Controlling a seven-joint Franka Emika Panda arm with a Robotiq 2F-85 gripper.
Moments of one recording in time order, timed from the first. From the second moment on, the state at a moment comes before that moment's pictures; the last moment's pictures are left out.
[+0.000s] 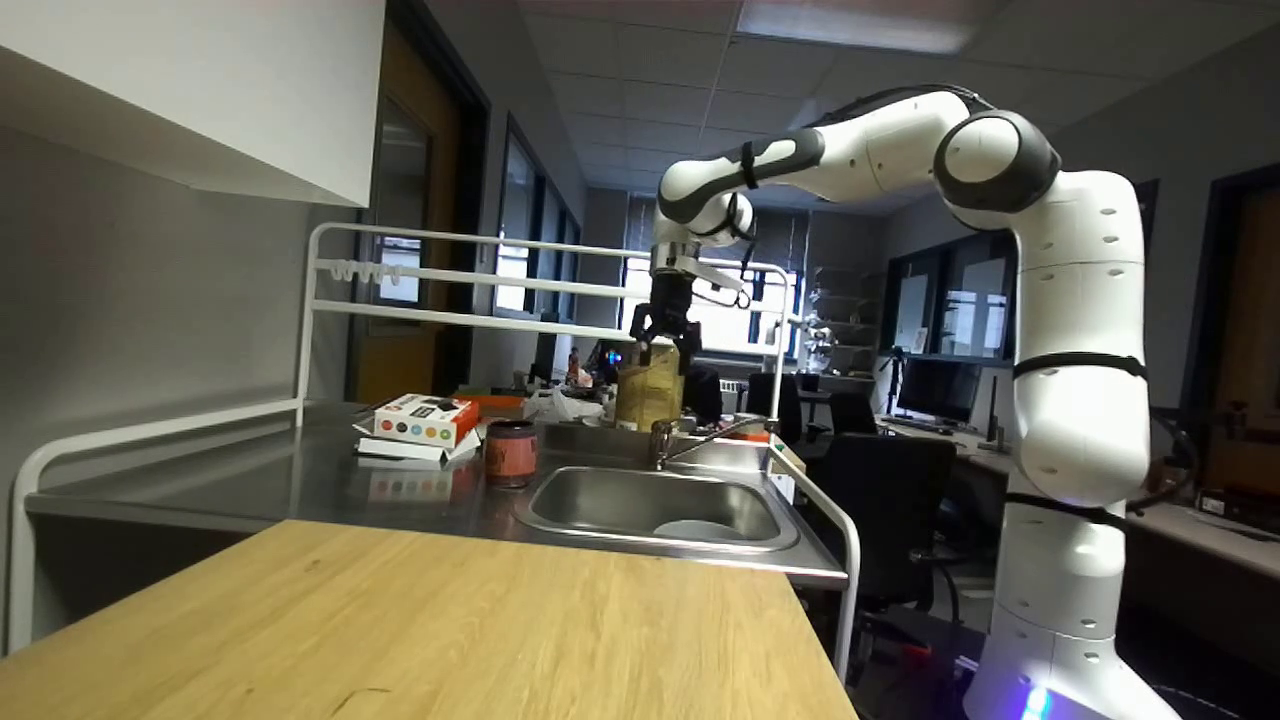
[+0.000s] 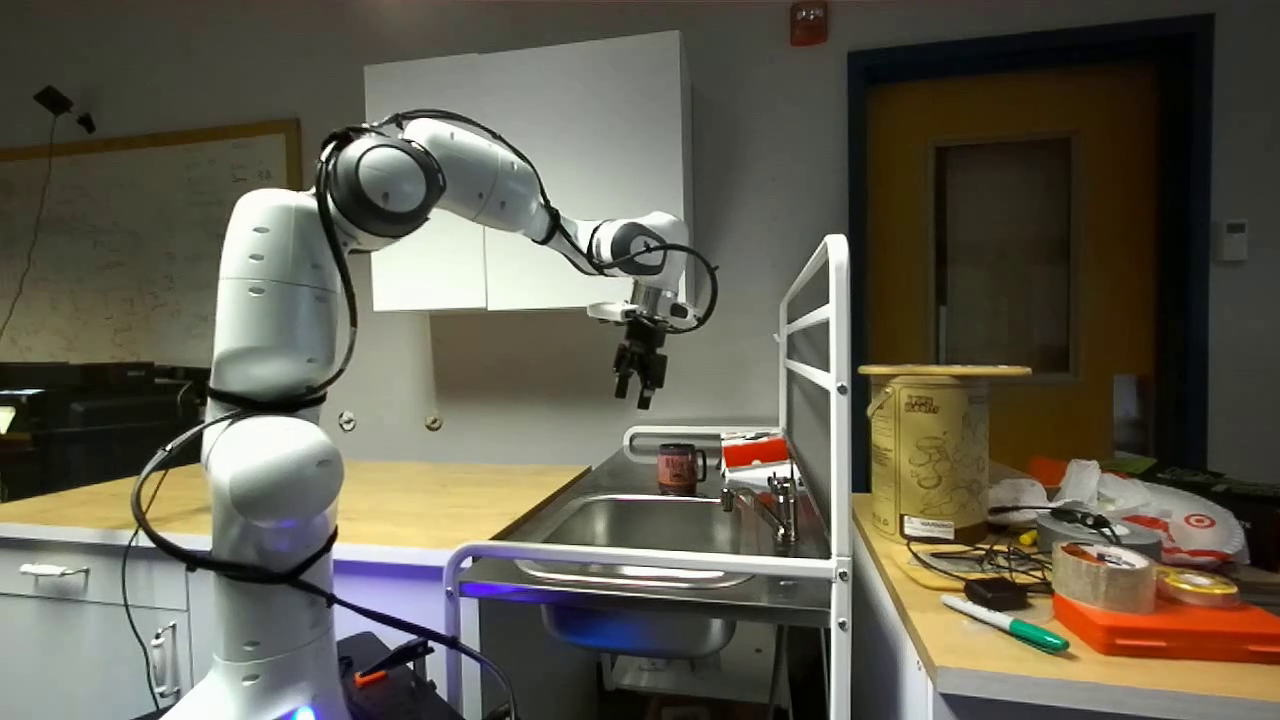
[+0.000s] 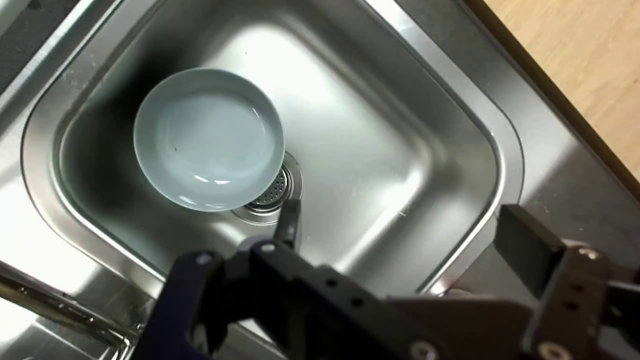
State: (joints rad) arm -0.04 0.09 -0.07 -1.71 0.17 1.66 0.15
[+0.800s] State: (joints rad) arm -0.02 0.48 -0.03 -1.12 0.21 1.41 0.23
